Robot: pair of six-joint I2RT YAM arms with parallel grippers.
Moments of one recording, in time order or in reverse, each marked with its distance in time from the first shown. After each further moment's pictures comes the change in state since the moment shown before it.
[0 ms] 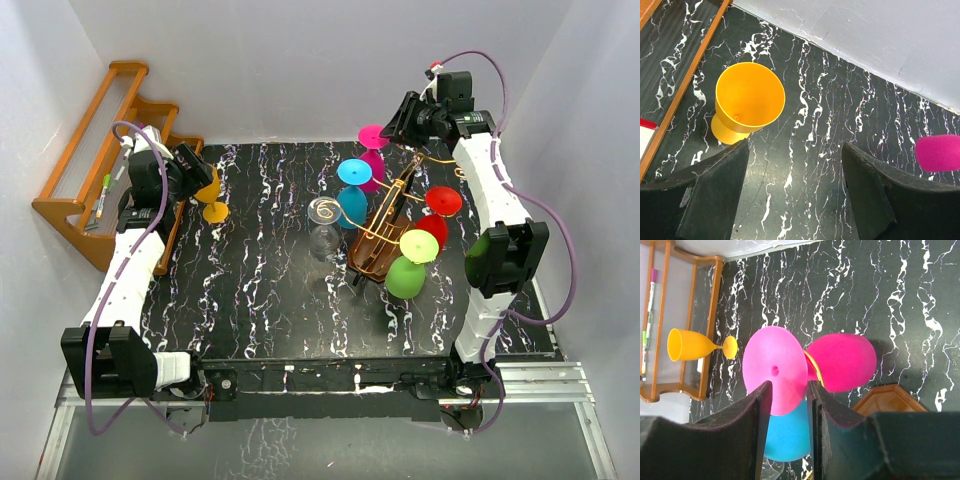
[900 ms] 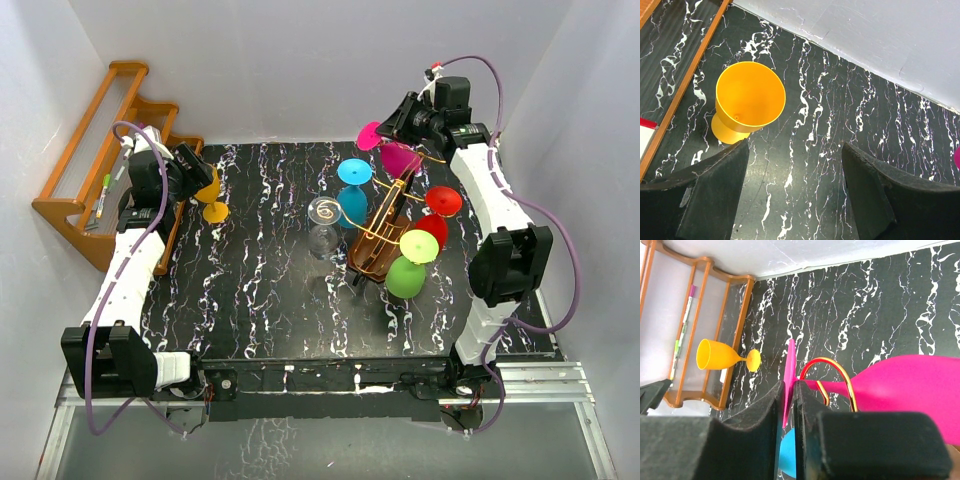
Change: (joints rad) left arm 0.000 0.001 -0.002 0.000 0.000 0.000; right arm 0.019 -0.081 -0.177 0.254 -0.029 0.094
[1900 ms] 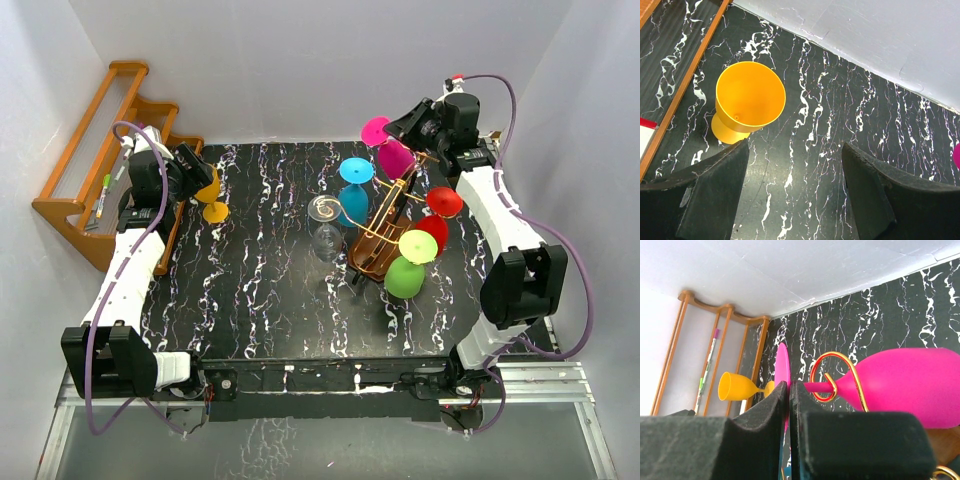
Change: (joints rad) left arm 0.000 0.000 0.000 0.000 0.000 0.000; right arm -0.003 -0.177 -0.298 0.300 0.120 0.185
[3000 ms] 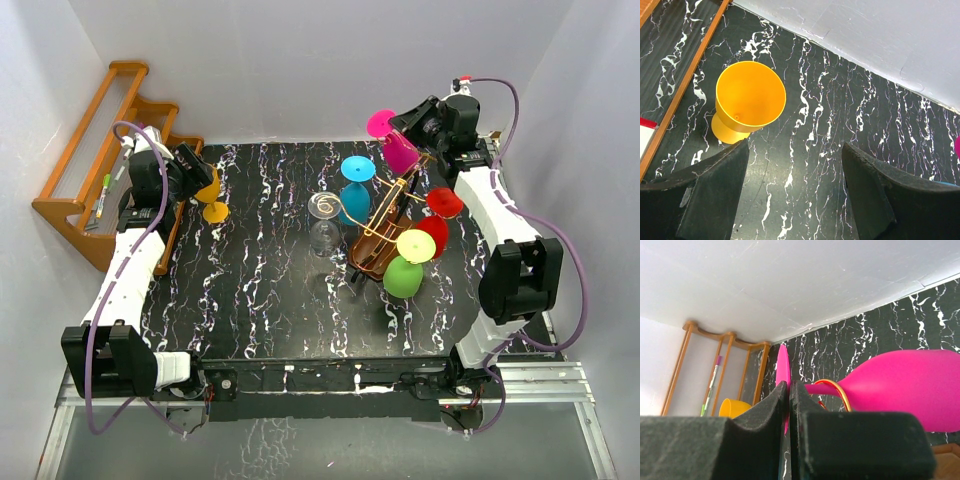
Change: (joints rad) left arm 0.000 0.002 0.000 0.000 0.000 0.000; right arm -0.018 0.032 -0.037 0.147 0.066 0.061
